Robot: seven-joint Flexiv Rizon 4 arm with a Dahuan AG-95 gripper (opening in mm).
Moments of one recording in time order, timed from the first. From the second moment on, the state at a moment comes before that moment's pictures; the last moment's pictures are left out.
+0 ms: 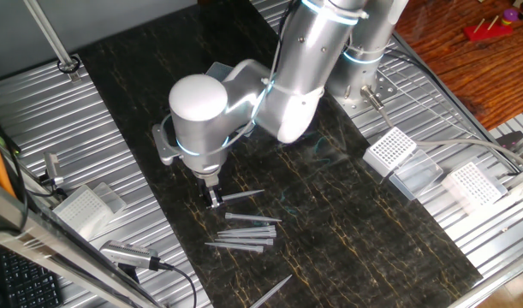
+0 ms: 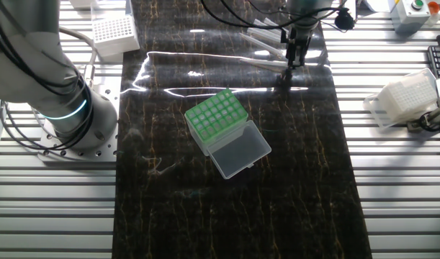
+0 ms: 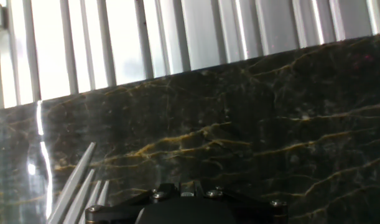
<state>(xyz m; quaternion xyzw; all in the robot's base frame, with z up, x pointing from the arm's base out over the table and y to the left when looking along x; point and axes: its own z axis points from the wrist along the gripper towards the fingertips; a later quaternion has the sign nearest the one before) 0.563 0.174 0.019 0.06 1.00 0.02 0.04</state>
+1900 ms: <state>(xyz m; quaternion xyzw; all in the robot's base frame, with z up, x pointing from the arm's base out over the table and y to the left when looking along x) 0.562 0.176 0.015 0.04 1.00 0.01 0.04</state>
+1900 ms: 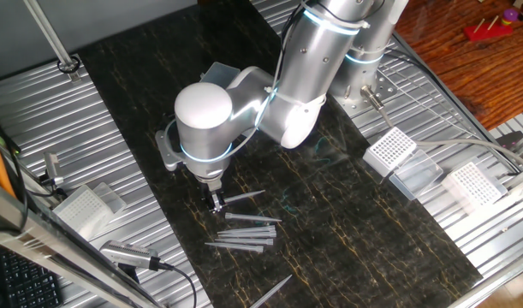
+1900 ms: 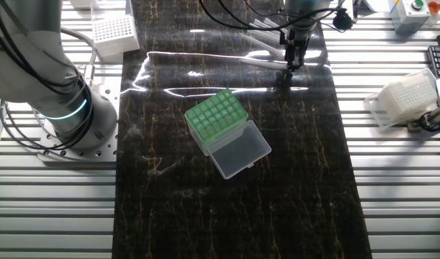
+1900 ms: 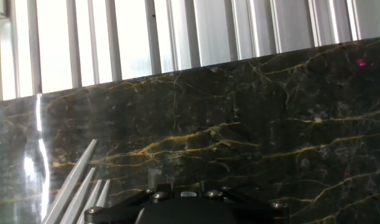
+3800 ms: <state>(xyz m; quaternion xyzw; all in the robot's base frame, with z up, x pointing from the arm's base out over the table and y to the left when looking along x) 0.564 0.177 0.017 0.05 1.00 0.01 0.03</state>
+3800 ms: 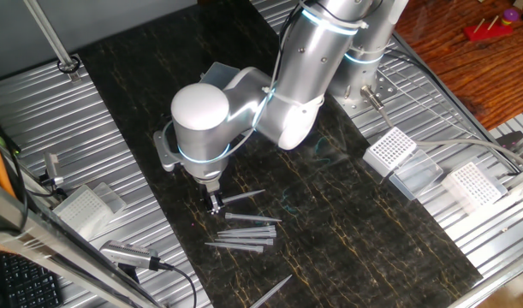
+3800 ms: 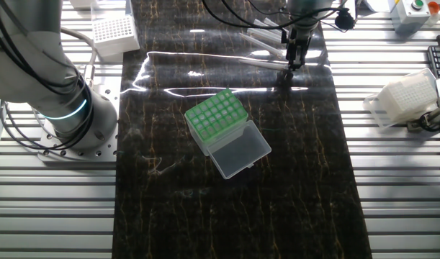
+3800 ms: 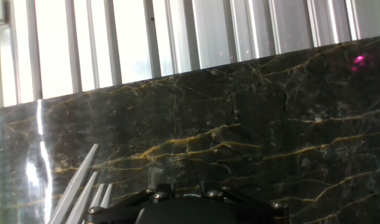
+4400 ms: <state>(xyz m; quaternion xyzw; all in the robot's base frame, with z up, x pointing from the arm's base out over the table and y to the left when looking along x) 0.564 0.177 0.017 0.05 1.00 0.01 0.03</state>
